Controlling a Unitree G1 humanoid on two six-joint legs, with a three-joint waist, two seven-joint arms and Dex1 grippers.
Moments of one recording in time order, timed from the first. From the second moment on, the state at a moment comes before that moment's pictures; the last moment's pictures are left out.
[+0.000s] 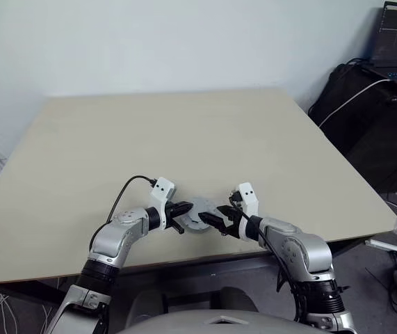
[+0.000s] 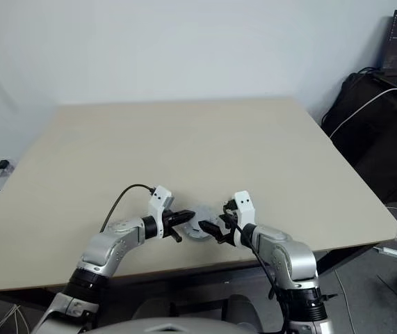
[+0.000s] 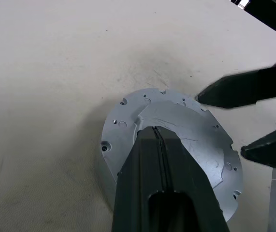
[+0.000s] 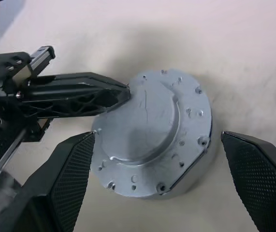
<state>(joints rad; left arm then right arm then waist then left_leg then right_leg) -0.18 0.24 -0.21 0.07 -0.28 0.60 -0.65 -0.07 -0.14 -0.01 -0.22 0.41 1.06 0.51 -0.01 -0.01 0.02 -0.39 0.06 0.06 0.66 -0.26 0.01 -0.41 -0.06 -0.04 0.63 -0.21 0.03</state>
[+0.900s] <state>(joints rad) -0.18 0.24 -0.20 0.07 -0.28 0.60 -0.64 -0.20 0.09 -0.43 0.05 0.67 1.41 0.34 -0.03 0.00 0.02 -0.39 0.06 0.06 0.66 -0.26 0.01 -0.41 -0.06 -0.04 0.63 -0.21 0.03</state>
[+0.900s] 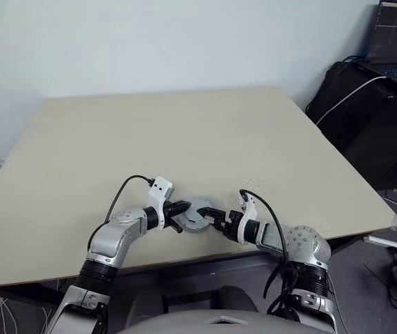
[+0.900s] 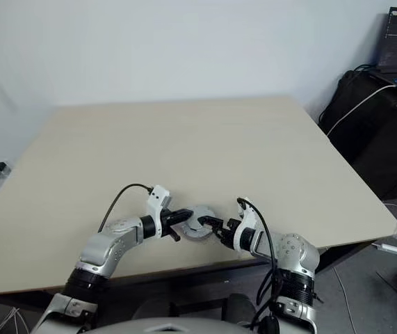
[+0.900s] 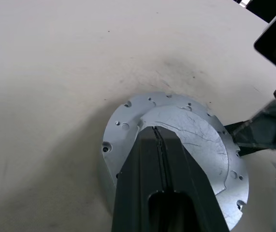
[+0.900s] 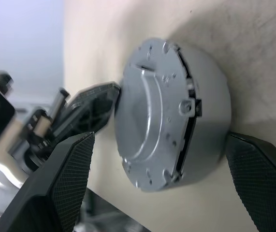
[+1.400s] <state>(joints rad) -0.17 0.24 -0.18 0.07 -0.27 0.58 -0.63 -0.21 0.10 -0.46 0.06 0.73 1.47 0.32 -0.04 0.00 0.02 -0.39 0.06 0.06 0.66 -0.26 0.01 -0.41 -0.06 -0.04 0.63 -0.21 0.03</state>
